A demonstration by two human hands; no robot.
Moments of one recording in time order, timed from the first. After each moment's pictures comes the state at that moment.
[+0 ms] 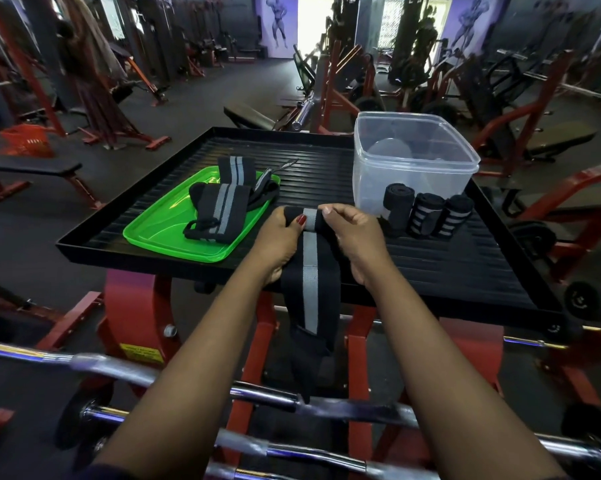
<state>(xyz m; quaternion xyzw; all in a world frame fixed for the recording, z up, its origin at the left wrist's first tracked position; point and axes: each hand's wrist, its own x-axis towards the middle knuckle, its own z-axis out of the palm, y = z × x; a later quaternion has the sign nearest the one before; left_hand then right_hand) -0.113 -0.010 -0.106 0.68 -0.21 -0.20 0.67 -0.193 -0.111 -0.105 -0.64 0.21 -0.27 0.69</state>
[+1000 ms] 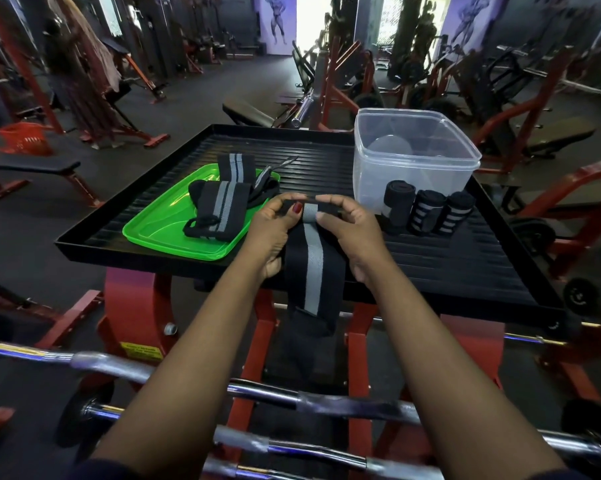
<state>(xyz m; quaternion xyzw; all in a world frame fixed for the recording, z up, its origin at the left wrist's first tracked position) -0.111 -0.004 -0.104 0.54 -0.22 -0.23 0.78 -0.191 -0.111 -0.110 -0.67 0.17 -0.29 0.66</state>
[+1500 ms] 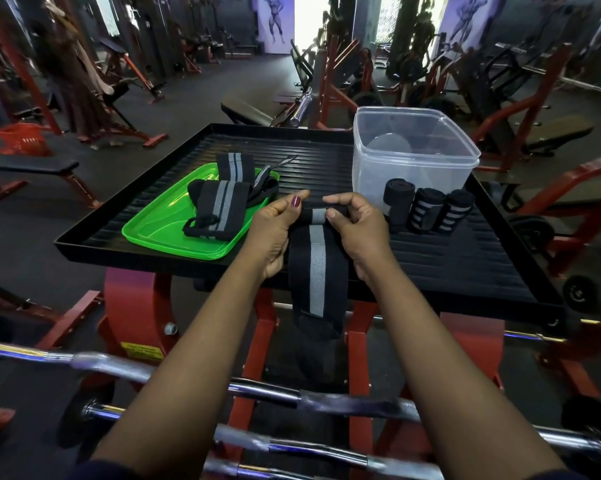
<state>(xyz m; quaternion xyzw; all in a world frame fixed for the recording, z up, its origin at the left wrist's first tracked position) -0.115 -0.004 -0.100 0.54 -0.20 -0.26 0.78 -0.194 -0.115 -0.110 -0.68 0.17 -0.33 0.63</state>
